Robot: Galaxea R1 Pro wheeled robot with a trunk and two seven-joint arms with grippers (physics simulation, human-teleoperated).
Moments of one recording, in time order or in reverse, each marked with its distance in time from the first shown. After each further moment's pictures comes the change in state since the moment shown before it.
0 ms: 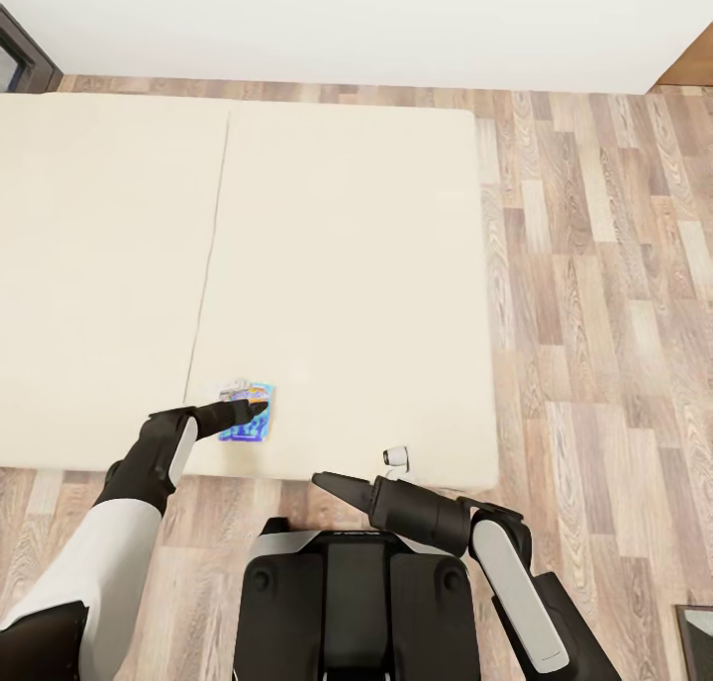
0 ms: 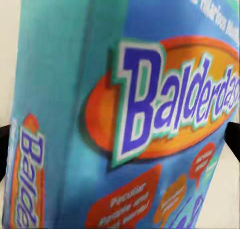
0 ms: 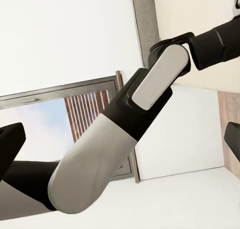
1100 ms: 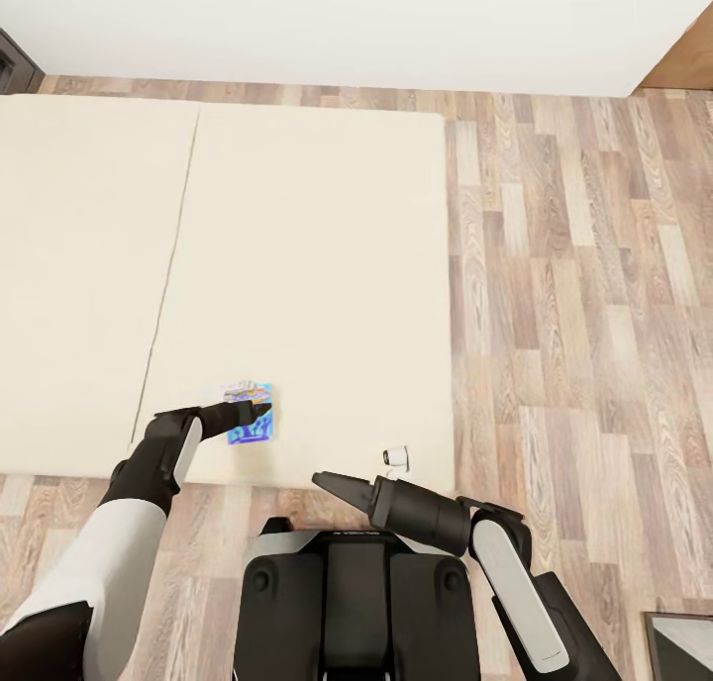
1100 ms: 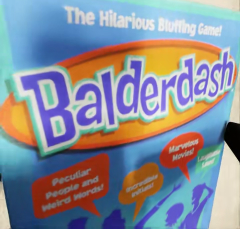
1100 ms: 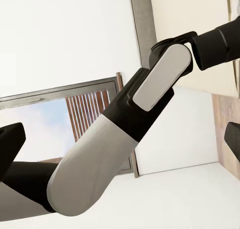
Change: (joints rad) left arm 0.000 -0.013 -0.006 0.000 -0.022 0.002 0.003; right arm 0.000 0.000 0.000 0.000 0.000 0.000 0.001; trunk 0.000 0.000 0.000
